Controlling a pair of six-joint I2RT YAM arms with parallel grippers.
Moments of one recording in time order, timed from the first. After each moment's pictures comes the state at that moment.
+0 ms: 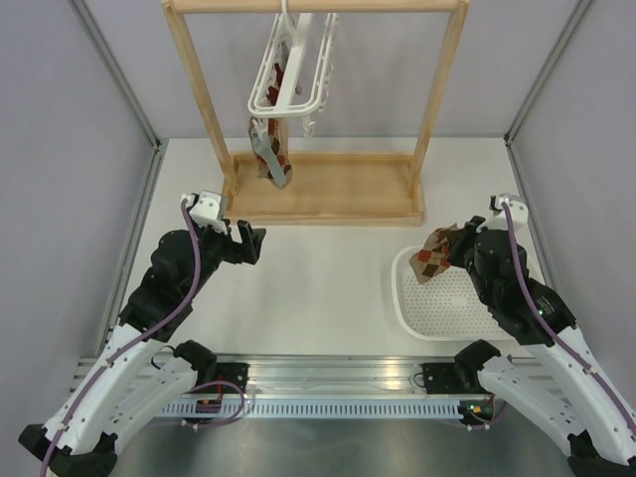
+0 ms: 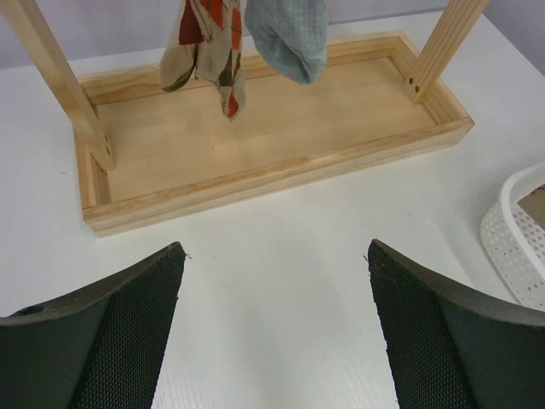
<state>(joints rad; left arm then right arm) -0.52 0.65 0.80 -0.34 -0.12 -0.14 0.54 0.67 0.91 -0.63 0.50 0.52</state>
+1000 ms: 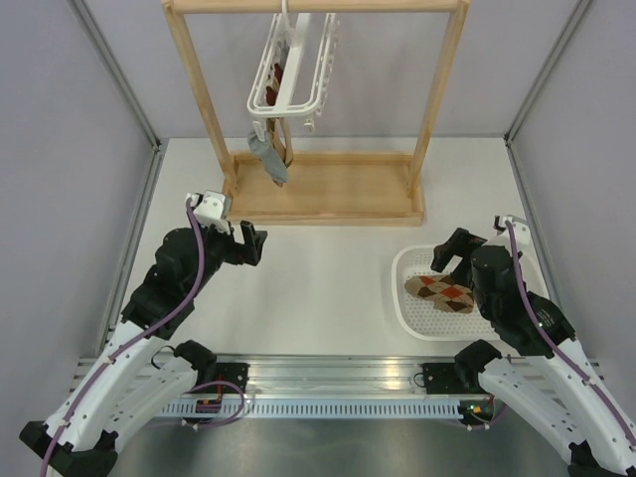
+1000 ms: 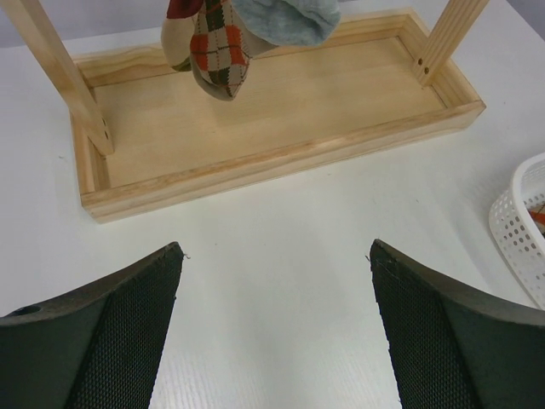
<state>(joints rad) -0.52 0.66 0.80 -0.36 -0.12 -0.14 0.54 0.56 0.81 -0.79 0.53 0.68</state>
